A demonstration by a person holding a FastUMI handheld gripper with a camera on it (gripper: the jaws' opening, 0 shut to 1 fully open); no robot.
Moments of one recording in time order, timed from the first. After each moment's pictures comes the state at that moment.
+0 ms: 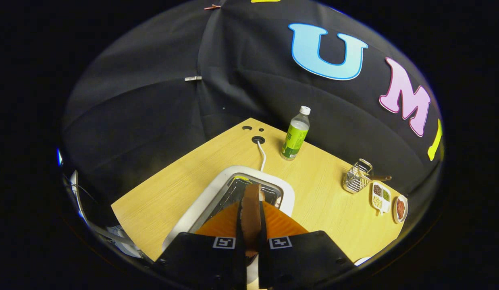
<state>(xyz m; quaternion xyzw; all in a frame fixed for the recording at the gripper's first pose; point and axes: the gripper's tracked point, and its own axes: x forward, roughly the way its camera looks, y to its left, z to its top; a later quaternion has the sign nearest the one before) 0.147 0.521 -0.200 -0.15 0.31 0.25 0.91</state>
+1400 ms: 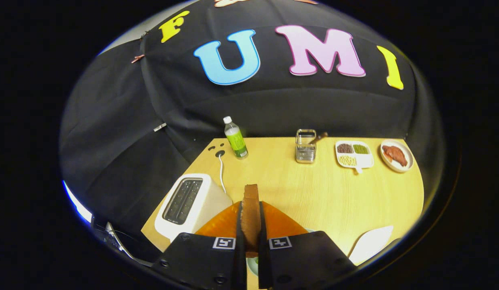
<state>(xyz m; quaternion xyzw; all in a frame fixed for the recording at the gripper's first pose) 0.122 0.313 -0.158 0.08 0.32 0.17 0.93</state>
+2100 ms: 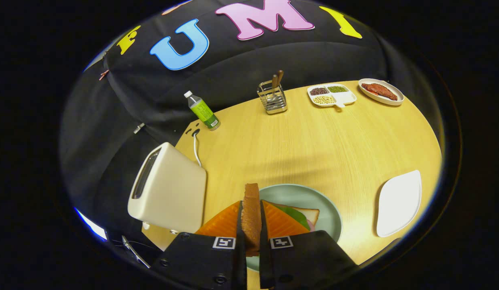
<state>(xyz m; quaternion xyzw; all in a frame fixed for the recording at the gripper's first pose) 0.089 0.260 -0.274 0.16 0.39 0.11 0.90</state>
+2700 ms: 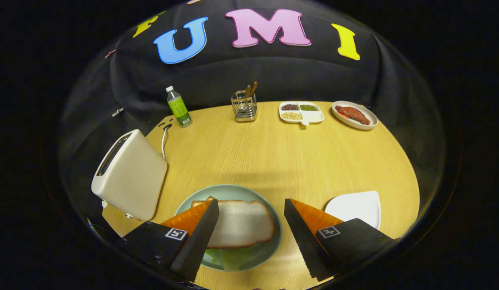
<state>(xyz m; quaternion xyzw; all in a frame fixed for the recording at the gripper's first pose) 0.083 0.173 -0.256 0.04 0.34 0.04 0.94</state>
